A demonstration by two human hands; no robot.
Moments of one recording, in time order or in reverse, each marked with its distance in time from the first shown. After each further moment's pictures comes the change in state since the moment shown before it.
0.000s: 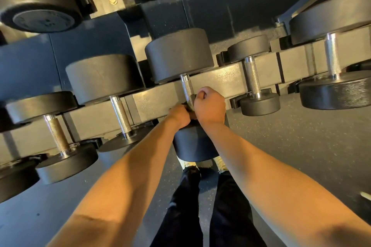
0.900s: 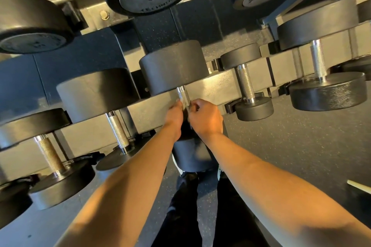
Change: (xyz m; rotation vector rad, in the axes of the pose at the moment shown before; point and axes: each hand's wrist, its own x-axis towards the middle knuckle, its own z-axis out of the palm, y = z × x) left_hand 0.008 0.016 -0.009 -1.072 0.085 -0.171; right_hand -0.003 -0.012 -0.001 -0.165 -0.114 0.075
